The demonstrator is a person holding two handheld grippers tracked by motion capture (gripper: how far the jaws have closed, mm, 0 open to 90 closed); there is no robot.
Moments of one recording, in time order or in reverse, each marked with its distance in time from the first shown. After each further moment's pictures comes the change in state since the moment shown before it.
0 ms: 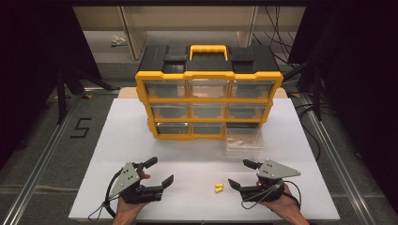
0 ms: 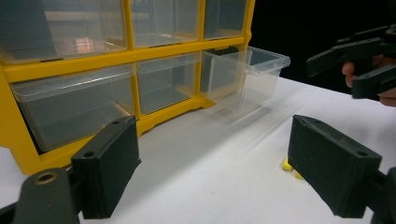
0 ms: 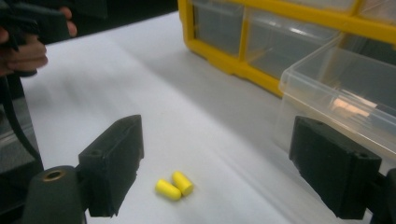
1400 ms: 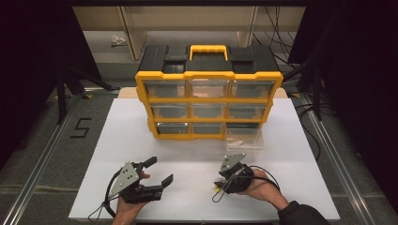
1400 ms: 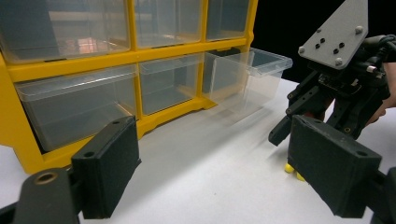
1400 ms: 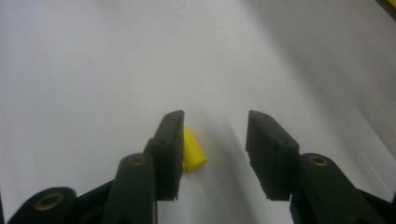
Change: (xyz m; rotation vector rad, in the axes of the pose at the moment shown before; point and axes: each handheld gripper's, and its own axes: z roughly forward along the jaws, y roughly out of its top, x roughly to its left) left arm 0.001 0.000 0.000 -0.004 0.005 -0.008; right arm 0.001 0.006 0.084 0.502 0.149 -0.189
